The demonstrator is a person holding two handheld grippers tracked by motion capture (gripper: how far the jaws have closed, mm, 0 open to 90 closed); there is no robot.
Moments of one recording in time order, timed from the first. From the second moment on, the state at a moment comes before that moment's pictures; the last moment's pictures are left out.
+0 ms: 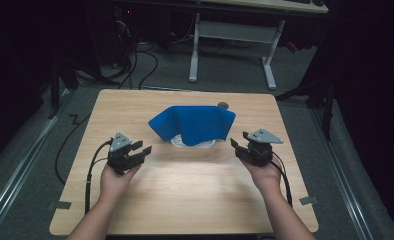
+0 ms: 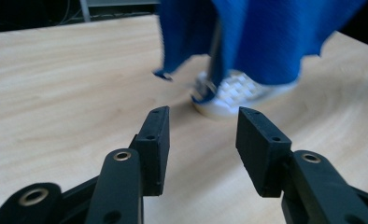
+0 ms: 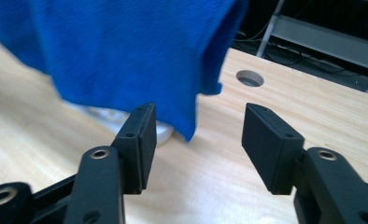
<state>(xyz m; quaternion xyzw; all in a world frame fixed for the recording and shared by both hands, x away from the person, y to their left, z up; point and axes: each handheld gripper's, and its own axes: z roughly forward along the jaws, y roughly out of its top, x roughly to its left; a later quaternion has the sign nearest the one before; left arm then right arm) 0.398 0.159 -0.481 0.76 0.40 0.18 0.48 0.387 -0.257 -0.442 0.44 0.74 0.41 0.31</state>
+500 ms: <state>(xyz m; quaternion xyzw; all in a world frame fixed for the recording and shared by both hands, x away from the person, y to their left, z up) 0.318 0.141 -0.508 0.77 0.39 0.16 0.48 0.299 -0.236 -0.477 0.44 0.74 0.41 0.30</state>
